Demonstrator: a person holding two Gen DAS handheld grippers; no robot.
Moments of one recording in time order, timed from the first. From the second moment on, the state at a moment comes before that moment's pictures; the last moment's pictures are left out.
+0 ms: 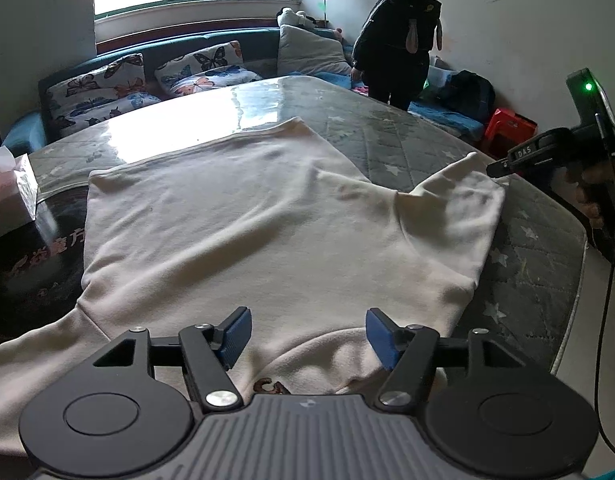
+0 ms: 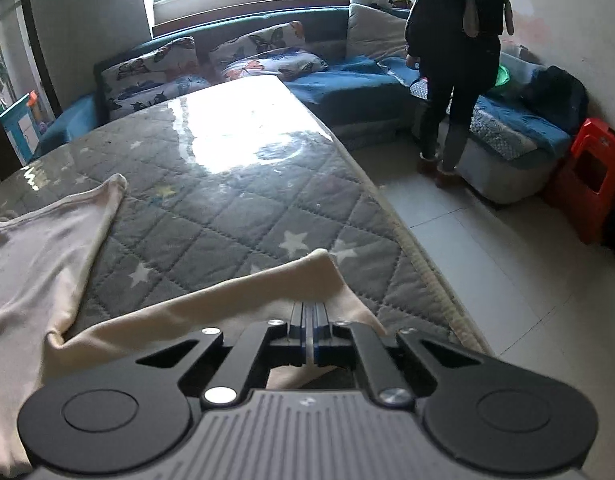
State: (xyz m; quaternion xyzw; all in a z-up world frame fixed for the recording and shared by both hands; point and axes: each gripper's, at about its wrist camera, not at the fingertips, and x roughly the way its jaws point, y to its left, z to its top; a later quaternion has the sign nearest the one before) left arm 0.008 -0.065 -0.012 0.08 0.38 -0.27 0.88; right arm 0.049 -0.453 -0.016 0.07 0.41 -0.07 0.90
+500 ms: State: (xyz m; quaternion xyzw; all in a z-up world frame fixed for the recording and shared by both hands) left arm 0.008 -0.082 -0.011 0.08 0.37 -0.28 0.88; right arm 0.051 -0.440 -0.023 0.06 0.42 -0.07 0.91
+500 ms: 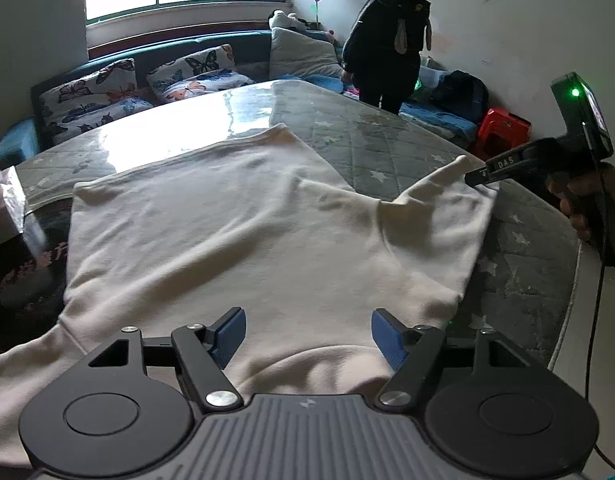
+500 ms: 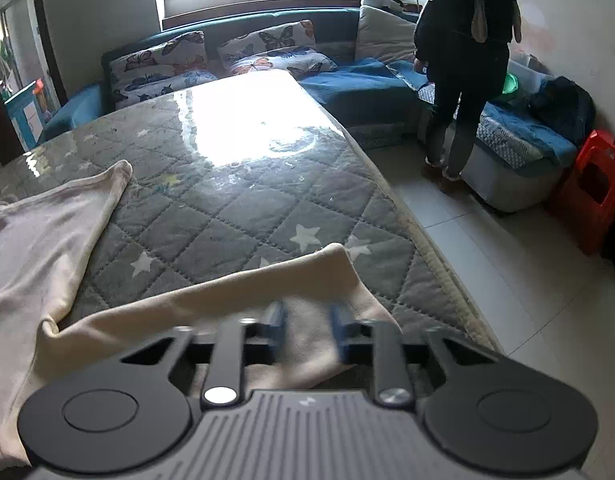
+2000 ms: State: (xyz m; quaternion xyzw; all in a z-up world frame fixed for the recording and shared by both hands) left arm 0.005 -0.125 -0.012 0.11 0.37 -0.30 0.87; right arm 0.037 -0.457 -0.026 0.09 0.40 -0.05 0.91
